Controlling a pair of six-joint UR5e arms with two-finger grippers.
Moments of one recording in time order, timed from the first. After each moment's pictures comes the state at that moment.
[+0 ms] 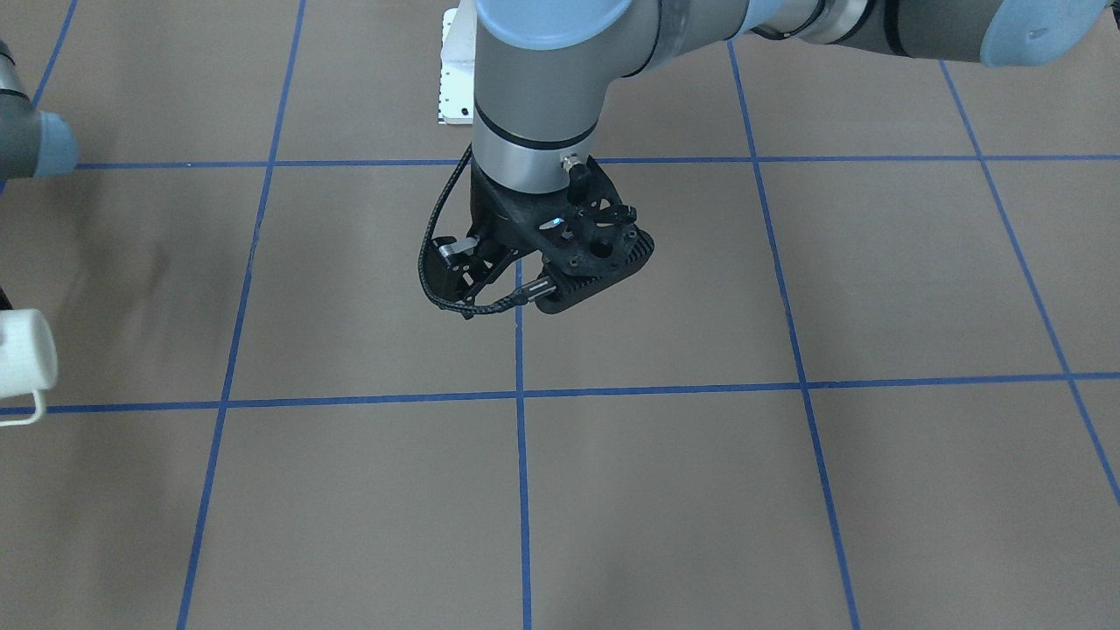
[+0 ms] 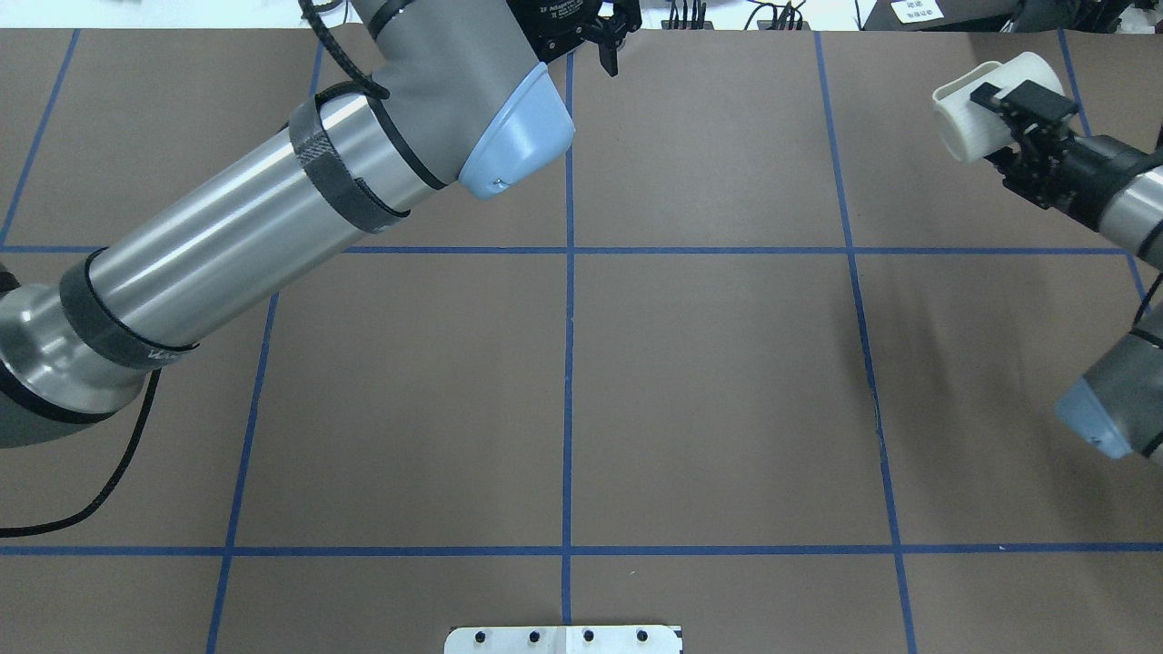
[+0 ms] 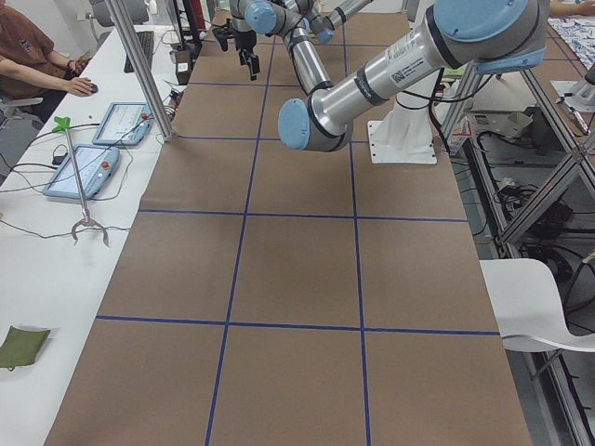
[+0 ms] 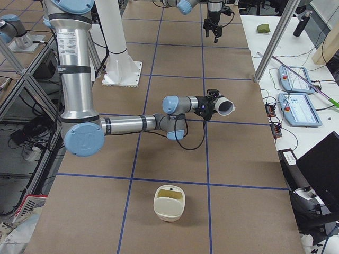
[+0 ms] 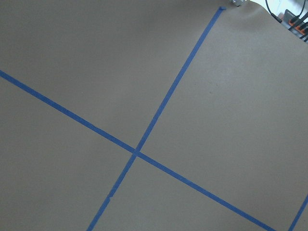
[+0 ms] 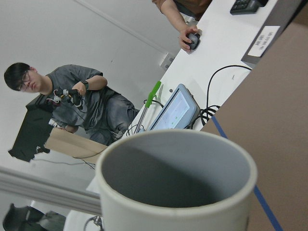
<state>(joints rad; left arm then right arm) -0.84 -2.76 -1.37 -1.35 -2.13 -1.53 0.86 -1.46 1.52 -0.09 1.41 1.72</state>
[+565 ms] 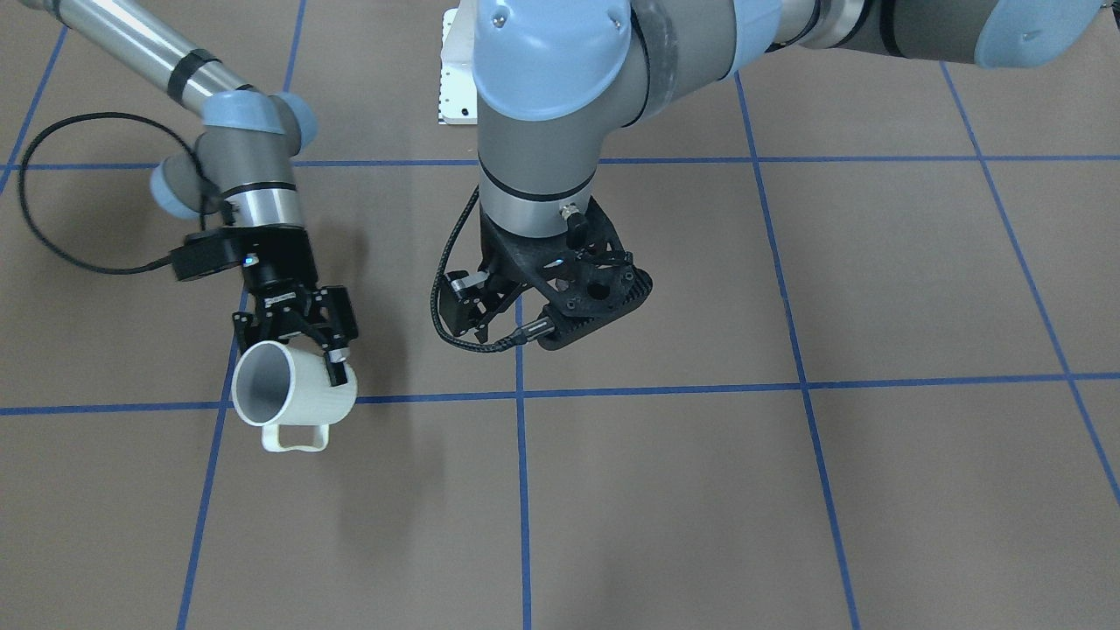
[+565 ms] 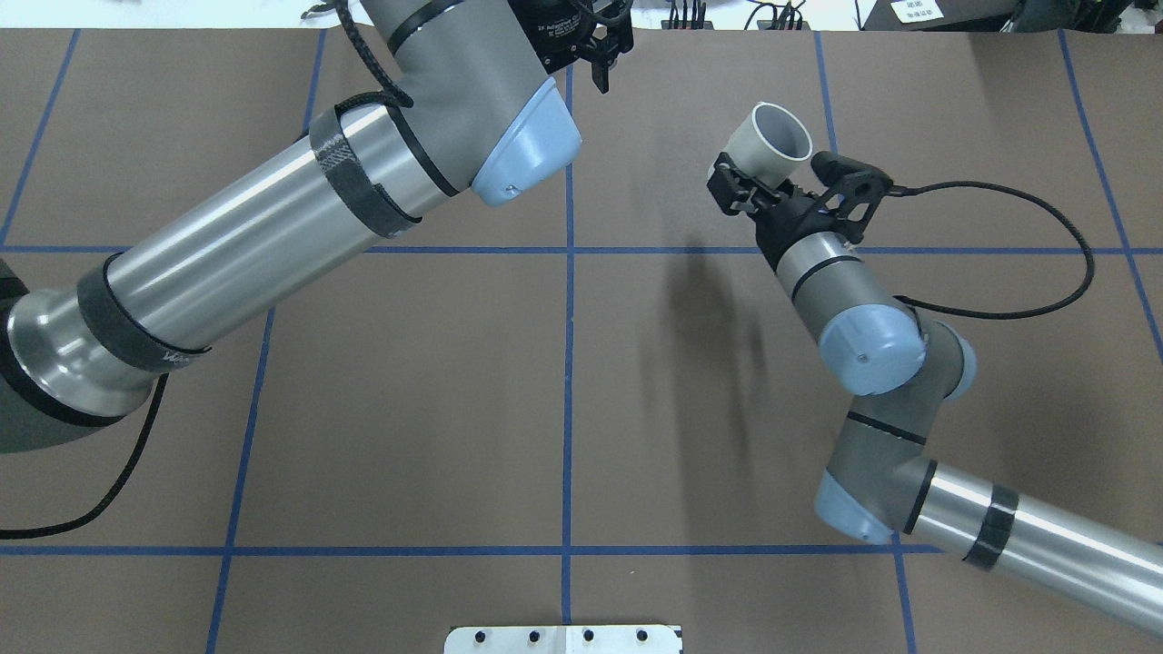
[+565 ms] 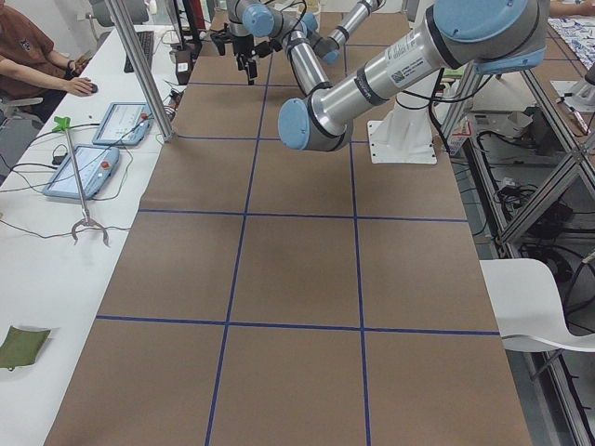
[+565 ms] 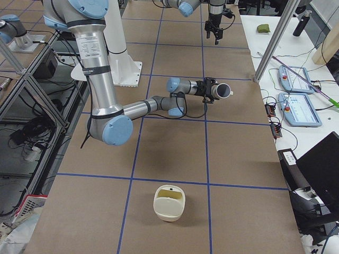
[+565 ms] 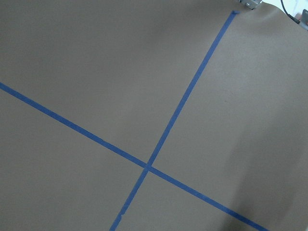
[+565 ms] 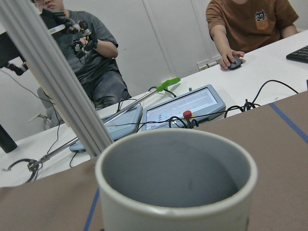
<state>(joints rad) -0.82 -2.76 -1.32 -1.35 -2.11 -1.47 0.49 -1.15 1.51 -0.60 0.90 1.28</state>
